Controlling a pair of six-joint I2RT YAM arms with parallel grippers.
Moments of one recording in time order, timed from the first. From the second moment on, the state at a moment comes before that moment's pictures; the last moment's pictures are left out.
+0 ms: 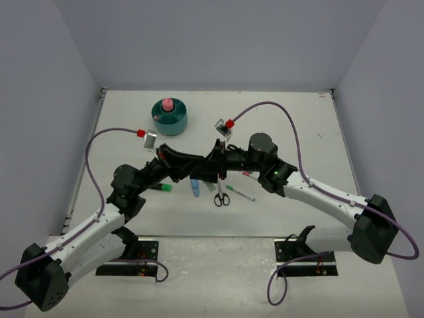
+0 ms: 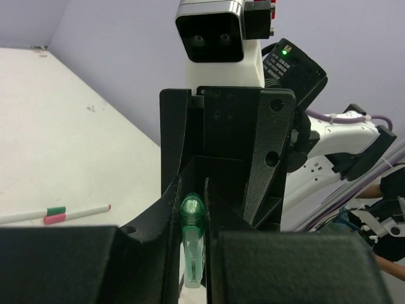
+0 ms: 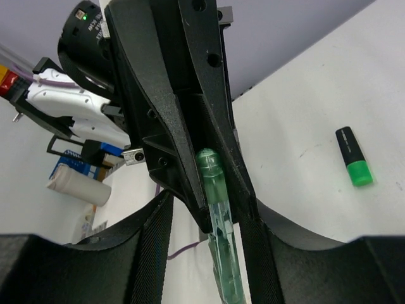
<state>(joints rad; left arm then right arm) -0.59 0.85 0.43 0.75 0.47 -0.87 0.83 1.28 0.92 0.33 -0.68 0.68</state>
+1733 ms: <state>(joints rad) -0.62 0.81 0.48 0.49 0.58 -0.93 0.86 1.10 0.58 0.47 -0.75 0.48</state>
